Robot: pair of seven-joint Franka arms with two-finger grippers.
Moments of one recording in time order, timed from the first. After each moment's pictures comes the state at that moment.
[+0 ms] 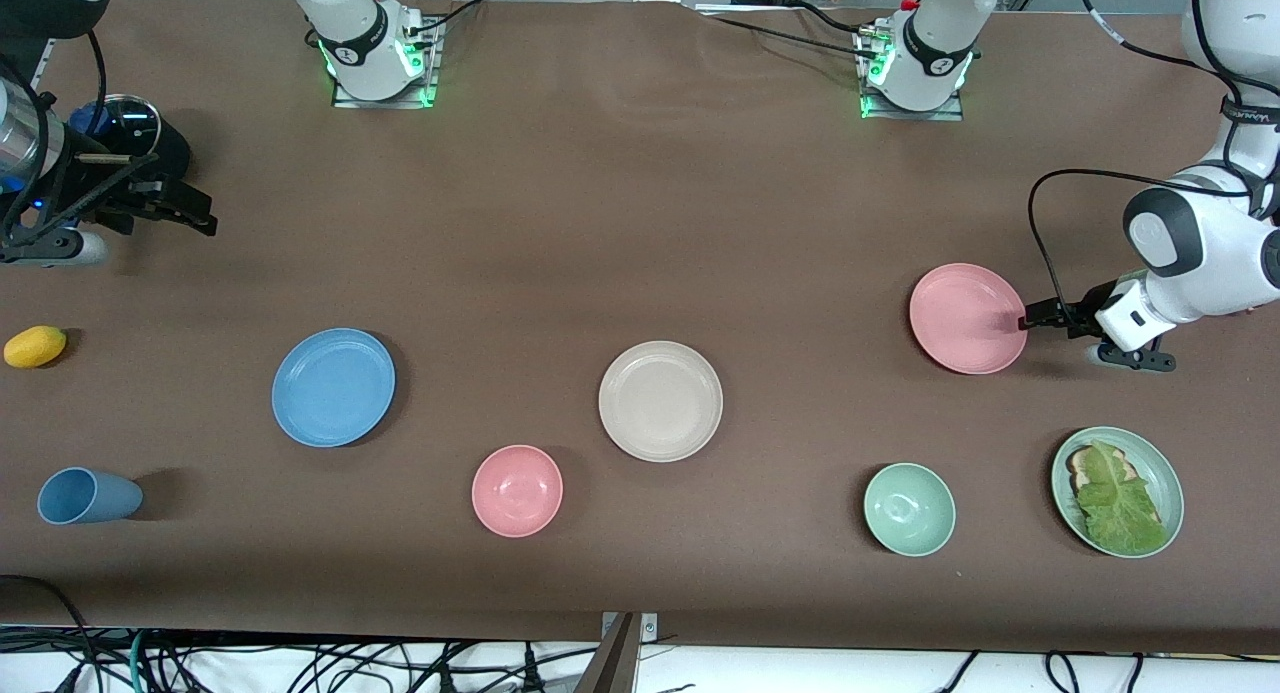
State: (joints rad) left arm 0.27 0.42 0.04 -2.09 -0.23 2.35 0.56; right arm -0.02 0.04 0.05 -1.63 0.00 1.59 0.04
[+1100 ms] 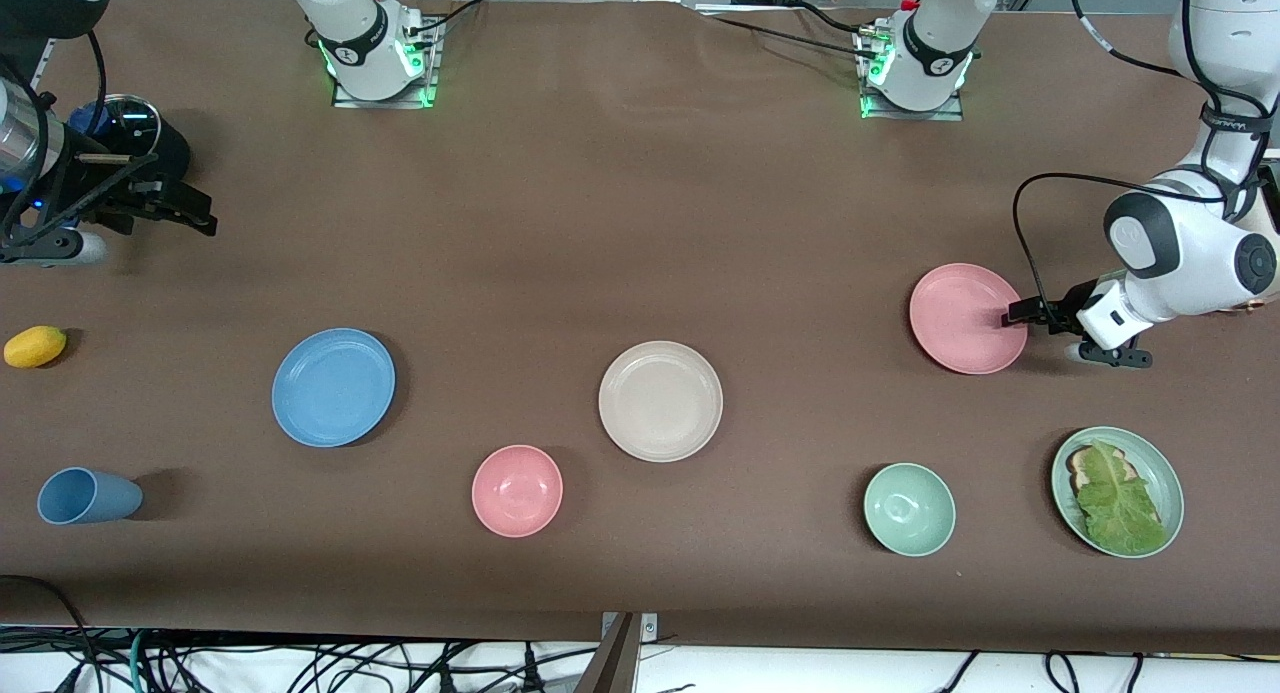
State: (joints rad) left arm 0.27 0.44 0.03 -2.13 -0.26 2.38 0.57; right arm -0.02 0.04 0.05 -1.63 0.00 1.59 0.04
